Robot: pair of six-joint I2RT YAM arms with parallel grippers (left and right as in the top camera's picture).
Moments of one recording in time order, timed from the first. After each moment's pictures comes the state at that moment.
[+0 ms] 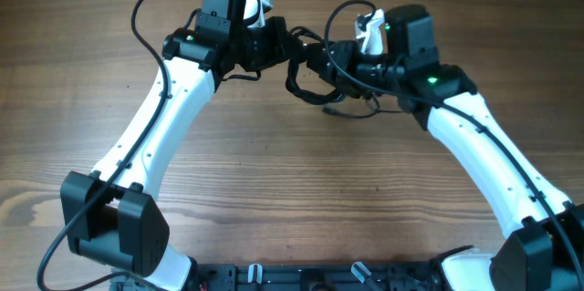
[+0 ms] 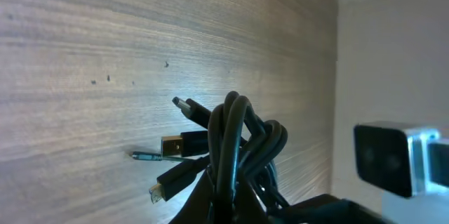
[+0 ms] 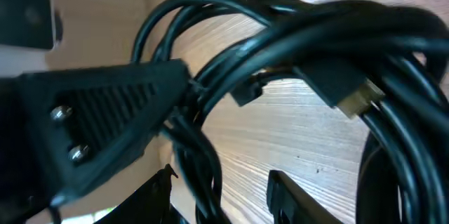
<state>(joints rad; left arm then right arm) -0.32 1.72 1.49 -0.60 0.55 -0.68 0.34 1.55 1.19 -0.38 -0.62 0.91</state>
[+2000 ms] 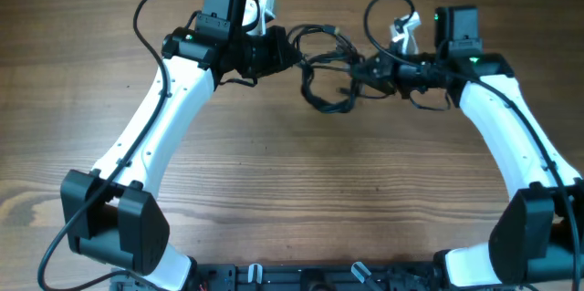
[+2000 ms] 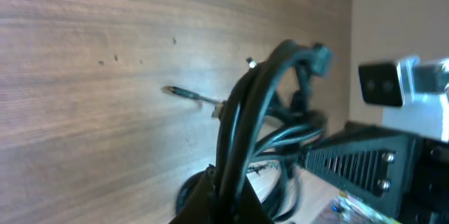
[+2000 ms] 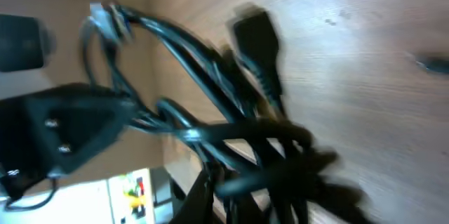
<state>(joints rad) -0.31 1.73 1.49 -0.68 0.55 -0.54 0.07 1.63 1.21 -0.62 -0.86 0.55</state>
